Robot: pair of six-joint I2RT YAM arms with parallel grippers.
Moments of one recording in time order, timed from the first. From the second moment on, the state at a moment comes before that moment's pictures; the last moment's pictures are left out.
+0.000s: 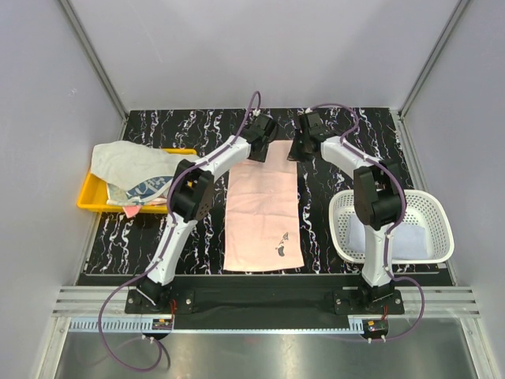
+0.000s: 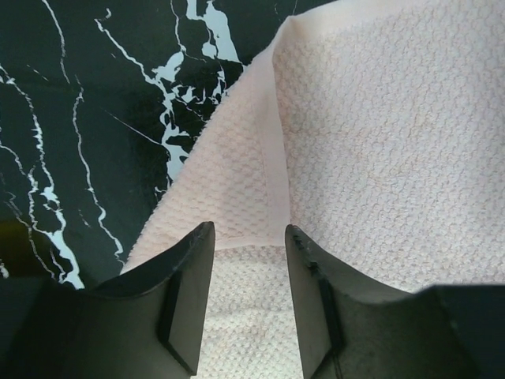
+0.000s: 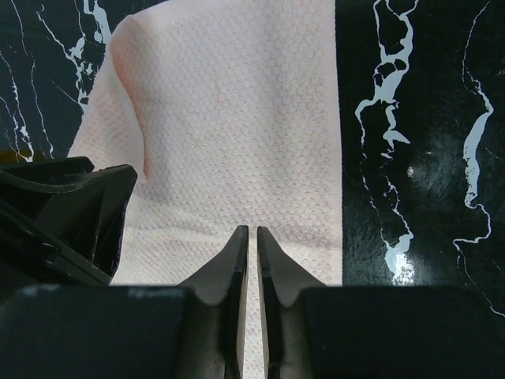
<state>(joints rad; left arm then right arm) -0.58 2.44 2.14 -0.68 -0.32 -0.26 0.35 2.08 1.60 -0.39 -0.05 0.60</state>
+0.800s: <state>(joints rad) -0.58 2.47 2.14 -0.63 -0.30 -0.29 0.34 2.12 1.59 -0.39 -0.07 0.60</state>
